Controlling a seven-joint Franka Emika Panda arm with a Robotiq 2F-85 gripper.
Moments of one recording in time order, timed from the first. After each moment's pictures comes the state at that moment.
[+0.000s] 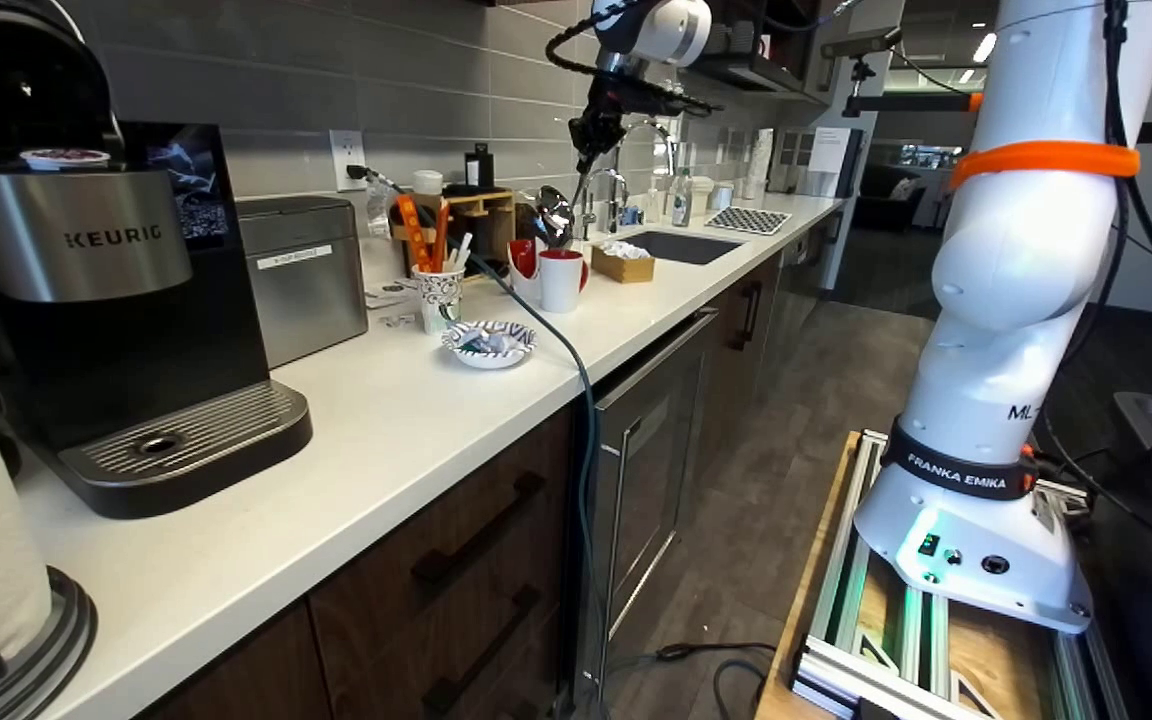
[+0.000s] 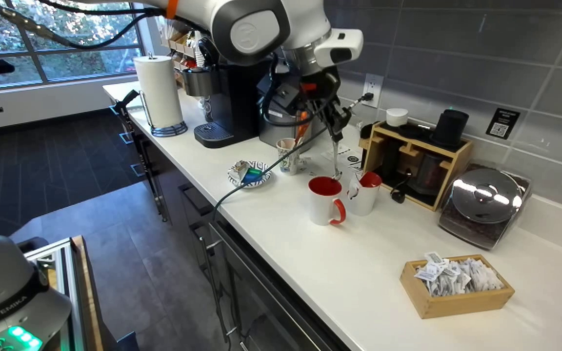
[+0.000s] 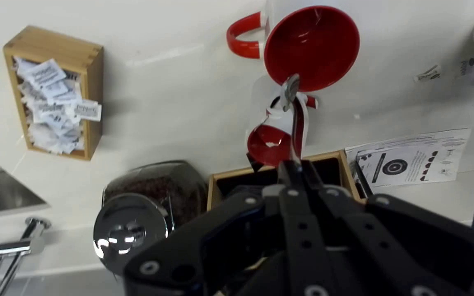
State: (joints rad) arm -0.22 0.08 -0.16 -1.85 0.09 2.39 -0.21
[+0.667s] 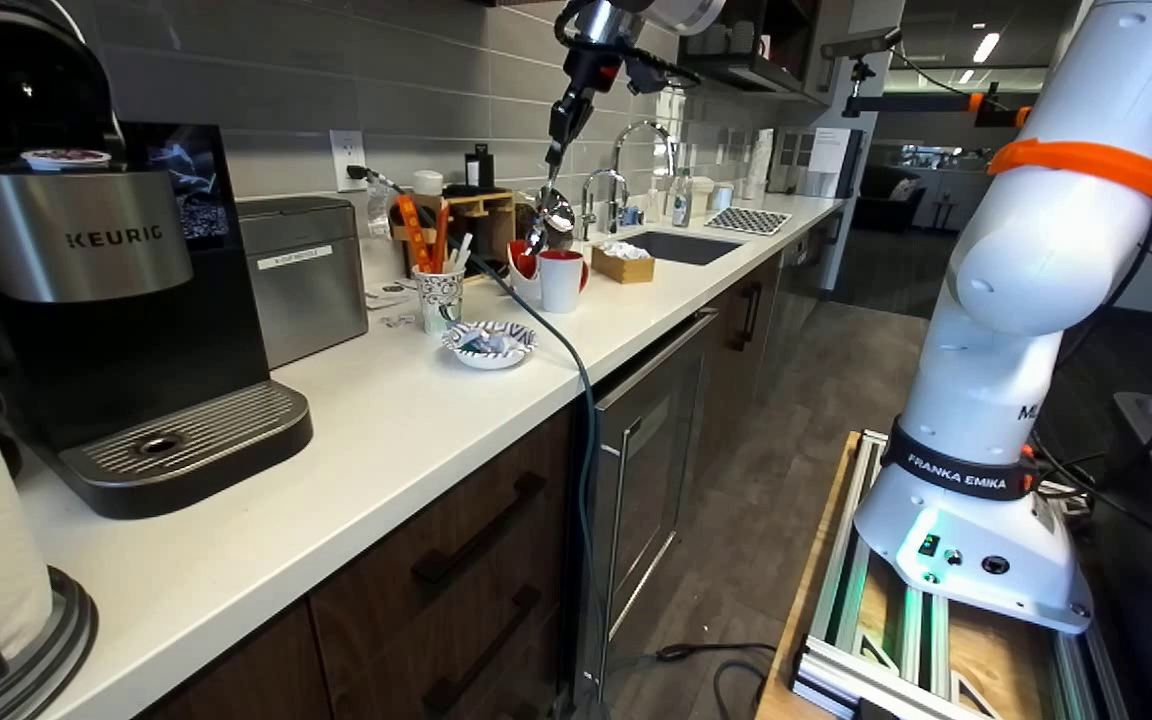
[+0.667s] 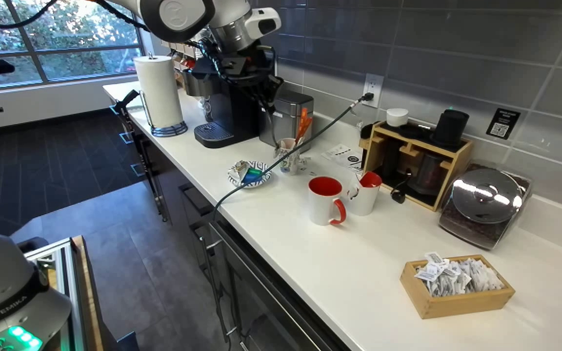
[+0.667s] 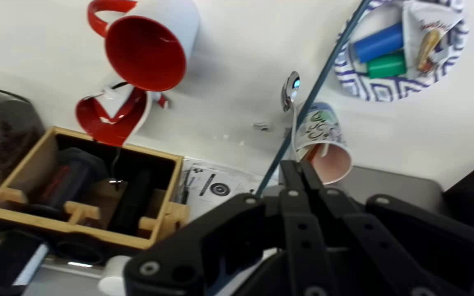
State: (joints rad) arm -0.04 -0.21 -0.09 -2.14 0.07 2.38 -0.50
